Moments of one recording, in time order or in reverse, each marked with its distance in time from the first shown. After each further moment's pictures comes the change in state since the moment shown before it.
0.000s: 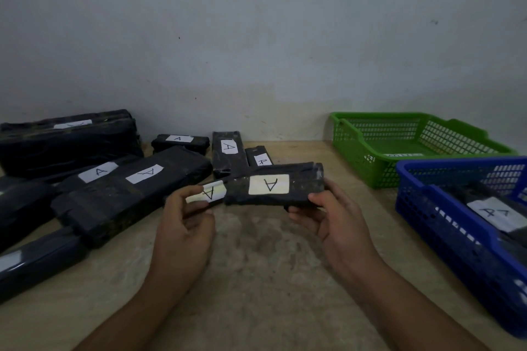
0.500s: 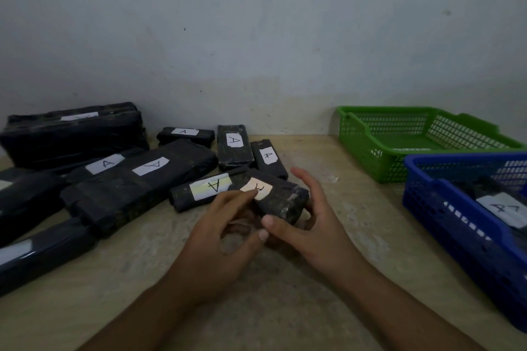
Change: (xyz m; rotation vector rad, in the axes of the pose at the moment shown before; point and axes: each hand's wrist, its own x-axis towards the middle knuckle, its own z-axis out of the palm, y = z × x) left_hand -0.018 0.013 0.003 0.283 -0.395 0.317; right_hand -0.024 0.017 0.014 -0.518 -0.288 -0.139
